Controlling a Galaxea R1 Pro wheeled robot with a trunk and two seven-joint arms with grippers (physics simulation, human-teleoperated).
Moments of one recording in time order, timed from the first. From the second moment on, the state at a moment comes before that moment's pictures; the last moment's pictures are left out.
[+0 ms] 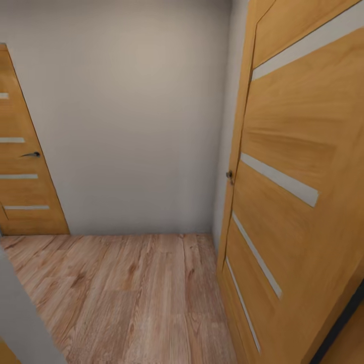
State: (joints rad) left arm -0.25 0.00 -0.01 0.00 0.14 0.02 0.06; right arm -0.24 0.02 0.56 0.03 -0.51 -0.10 -0.11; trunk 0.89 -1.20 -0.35
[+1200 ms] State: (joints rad) left arm -0.25 0.00 -0.01 0.00 0.14 0.02 0.06; right arm -0.24 0.02 0.56 0.03 -0.51 -0.10 -0.11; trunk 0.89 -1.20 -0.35
